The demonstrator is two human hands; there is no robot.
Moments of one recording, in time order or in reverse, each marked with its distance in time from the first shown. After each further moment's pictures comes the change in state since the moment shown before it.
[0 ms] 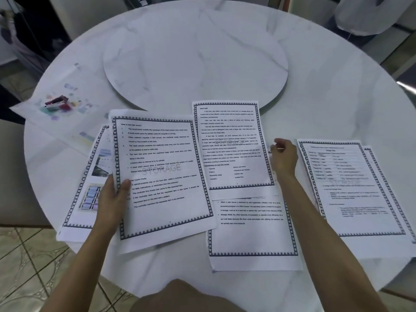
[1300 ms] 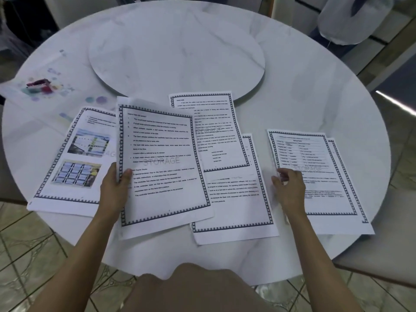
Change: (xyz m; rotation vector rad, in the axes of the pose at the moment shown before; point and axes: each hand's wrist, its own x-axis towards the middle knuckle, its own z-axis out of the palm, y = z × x) left_hand -0.058 0.010 0.054 -0.018 0.017 0.009; right_hand -0.065 0.073 -0.123 -0.247 -0.064 -0.166
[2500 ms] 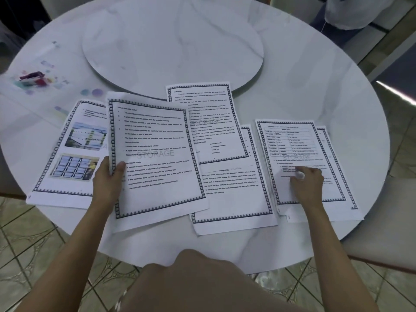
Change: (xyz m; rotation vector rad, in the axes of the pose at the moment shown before) left_hand 0.005 -0.008 -0.009 0.039 0.022 -0.059; right_hand 0.011 0.037 -0.028 -0.226 -0.004 0.067
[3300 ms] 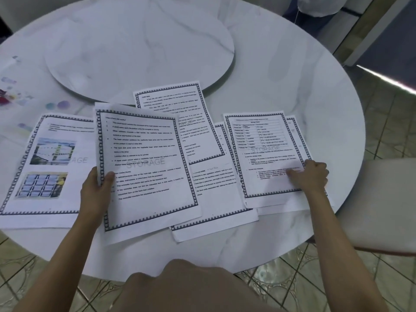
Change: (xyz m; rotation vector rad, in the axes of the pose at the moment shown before) left_hand -0.019 0.021 0.034 0.065 -0.041 0.024; right_hand 0.034 0.045 -0.033 -0.132 -0.073 0.301
